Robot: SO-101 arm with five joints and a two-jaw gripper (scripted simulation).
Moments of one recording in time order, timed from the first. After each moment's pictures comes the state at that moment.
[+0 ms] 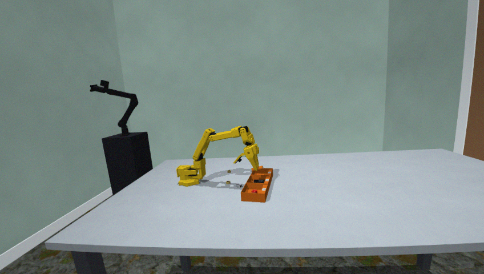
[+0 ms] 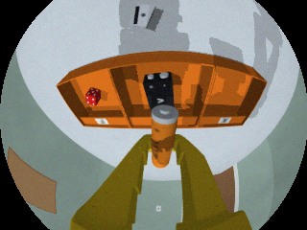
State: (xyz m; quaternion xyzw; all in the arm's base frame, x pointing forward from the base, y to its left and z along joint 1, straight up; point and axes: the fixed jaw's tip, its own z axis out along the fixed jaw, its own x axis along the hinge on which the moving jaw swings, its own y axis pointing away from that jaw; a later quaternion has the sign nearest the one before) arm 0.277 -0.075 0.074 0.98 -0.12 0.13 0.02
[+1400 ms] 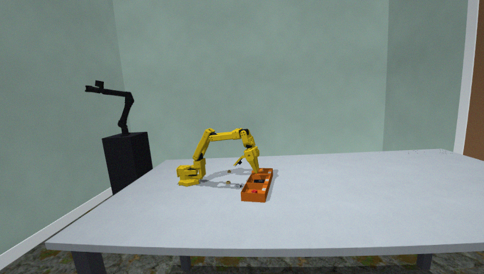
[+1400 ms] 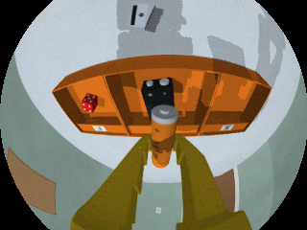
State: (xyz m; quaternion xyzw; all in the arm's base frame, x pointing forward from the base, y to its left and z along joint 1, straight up) arm 0.277 -0.075 0.063 0.99 -0.12 0.12 0.02
